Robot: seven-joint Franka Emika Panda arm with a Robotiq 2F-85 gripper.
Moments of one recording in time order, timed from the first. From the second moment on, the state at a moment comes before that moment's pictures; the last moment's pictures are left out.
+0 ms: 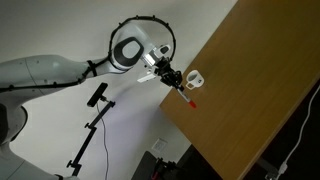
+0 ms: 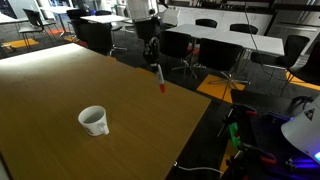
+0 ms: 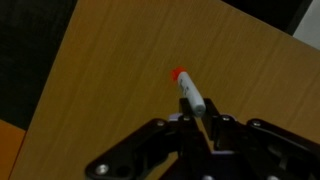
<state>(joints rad) -0.02 0.27 0.00 -1.95 -0.09 2.05 -0.09</state>
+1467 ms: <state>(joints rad) -0.08 0.75 -0.01 -1.47 0.11 1.62 -0.13</state>
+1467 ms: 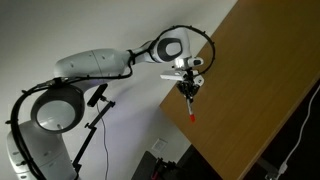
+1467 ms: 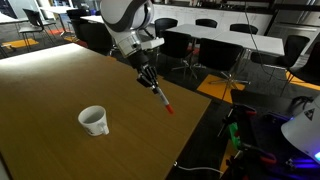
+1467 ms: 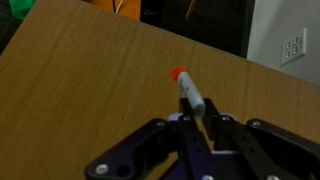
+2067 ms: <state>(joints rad) -0.08 0.88 -0.01 -1.30 0.11 1.48 -0.13</state>
